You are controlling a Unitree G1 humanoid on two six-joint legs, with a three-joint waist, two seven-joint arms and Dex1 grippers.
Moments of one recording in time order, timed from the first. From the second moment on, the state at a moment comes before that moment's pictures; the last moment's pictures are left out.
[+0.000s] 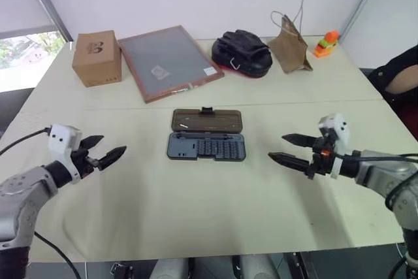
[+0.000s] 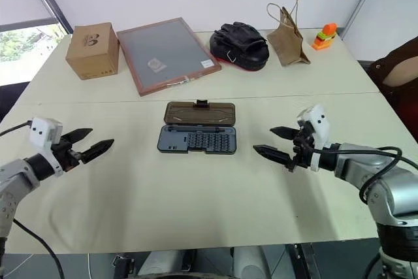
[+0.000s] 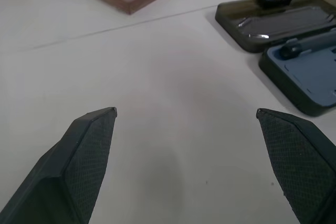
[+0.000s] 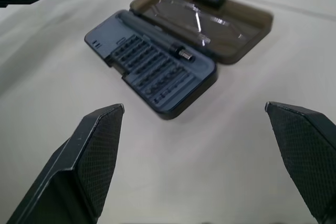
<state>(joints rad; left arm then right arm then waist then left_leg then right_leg) 0.01 0.74 0.39 -0.13 -0.57 0.52 -0.74 -0.14 -0.80 -0.22 -0.34 0.71 0.83 0.82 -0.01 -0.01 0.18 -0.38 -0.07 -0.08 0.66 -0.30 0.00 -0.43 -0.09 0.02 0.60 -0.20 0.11</state>
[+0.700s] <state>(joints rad) 0.03 0.71 0.39 -0.14 -0.57 0.49 -0.74 -0.15 -0.79 -0.20 -0.35 0.70 0.82 0.80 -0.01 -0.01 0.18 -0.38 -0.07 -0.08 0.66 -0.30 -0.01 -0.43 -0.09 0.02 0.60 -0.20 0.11</state>
